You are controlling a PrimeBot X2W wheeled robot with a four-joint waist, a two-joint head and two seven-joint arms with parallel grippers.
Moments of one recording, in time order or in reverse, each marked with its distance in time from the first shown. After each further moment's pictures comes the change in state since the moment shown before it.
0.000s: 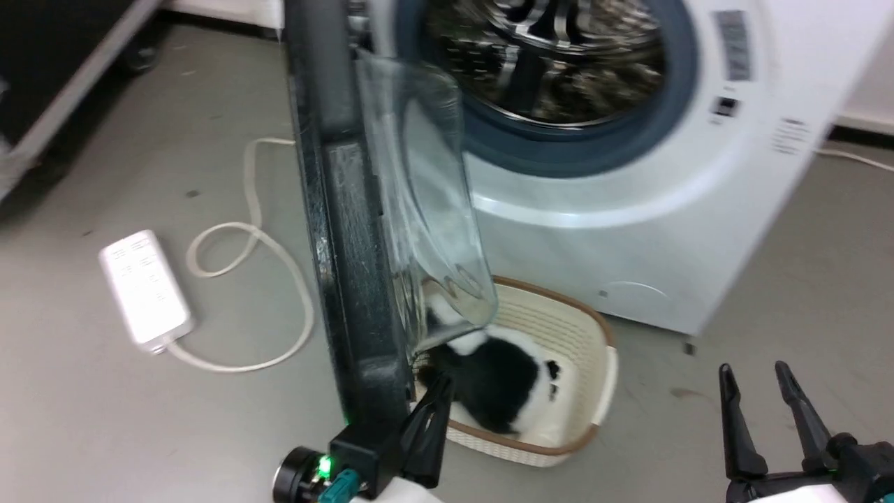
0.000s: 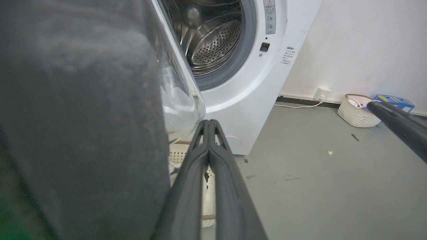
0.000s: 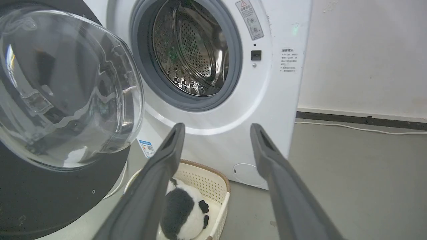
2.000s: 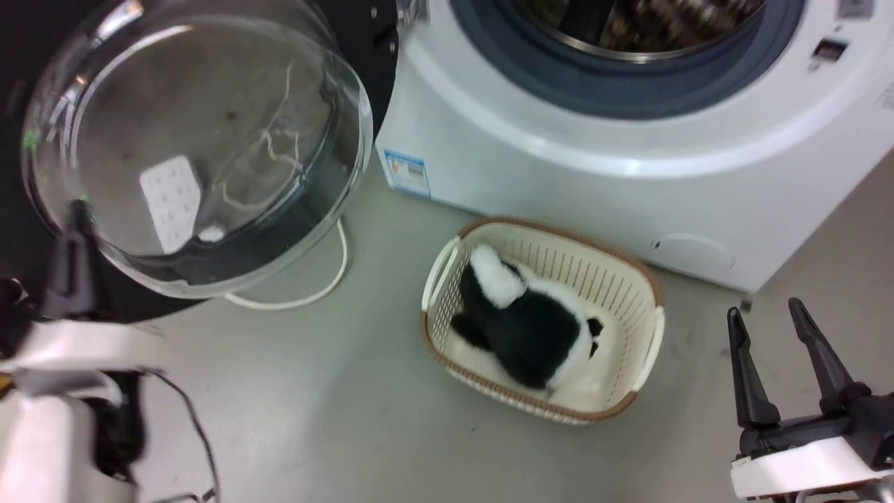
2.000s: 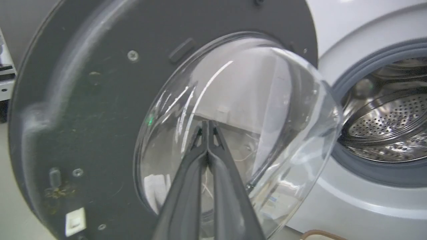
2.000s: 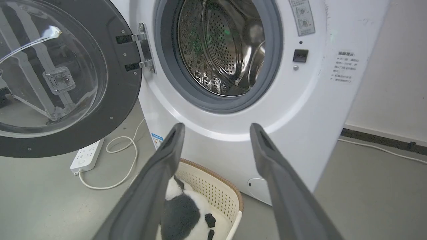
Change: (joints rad) left arm -0.321 0.287 0.547 0.263 -0.220 -0.086 -0.184; right arm -0.105 -0.056 0.009 -0.038 -0.067 0.000 0.000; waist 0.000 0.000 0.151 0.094
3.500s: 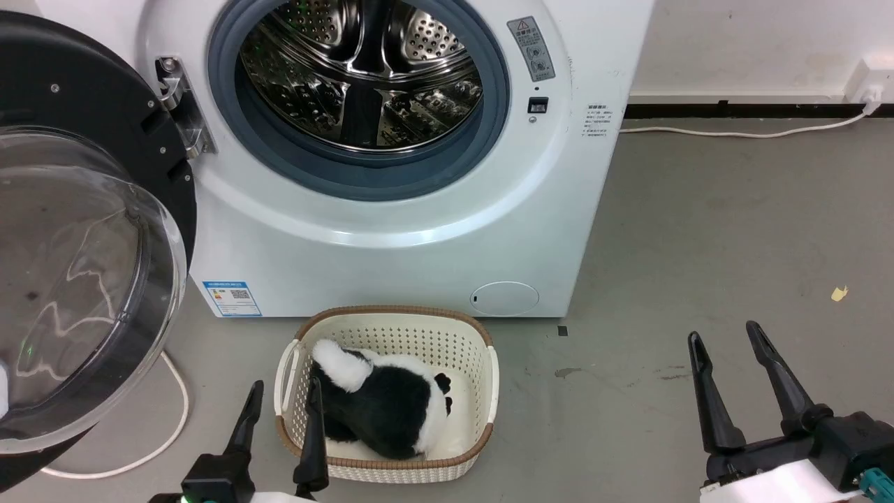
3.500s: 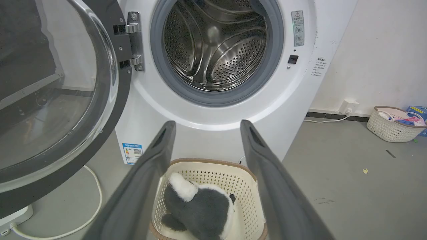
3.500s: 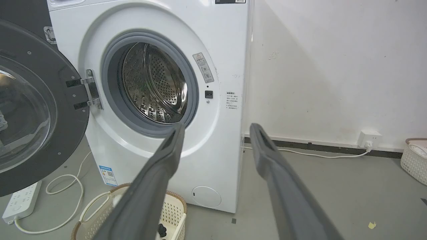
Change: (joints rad) left arm 0.411 -0.290 -0.178 -0.164 0.278 0.026 0.000; right arm 0.047 0.055 0.040 -0.013 -0.003 0.000 0.000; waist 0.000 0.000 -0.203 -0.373
